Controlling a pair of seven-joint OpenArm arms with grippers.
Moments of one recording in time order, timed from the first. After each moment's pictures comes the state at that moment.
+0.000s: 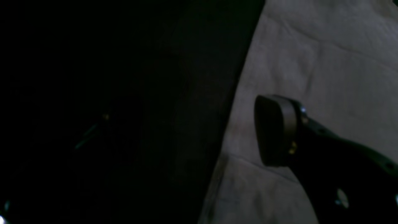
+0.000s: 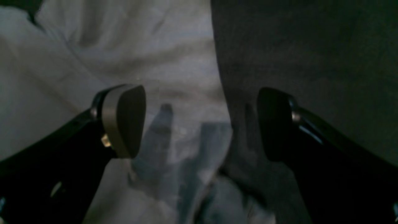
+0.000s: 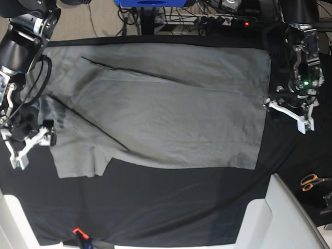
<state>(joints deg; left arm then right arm) 9.0 -21.8 -15.9 79.2 -20.6 -0.3 32.0 12.2 8.7 30.3 67.8 1.3 34.8 -43.7</state>
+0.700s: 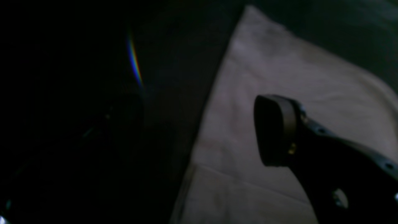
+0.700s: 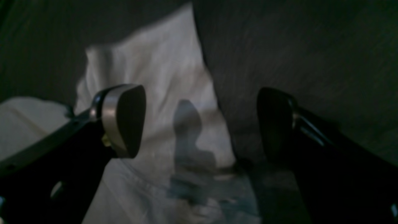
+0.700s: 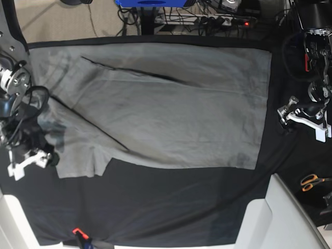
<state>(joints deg) 8.5 -27.0 -21.7 81.0 -43.8 -7.7 40.2 31.7 17.2 35.0 22.8 1.5 34.8 -26.8</state>
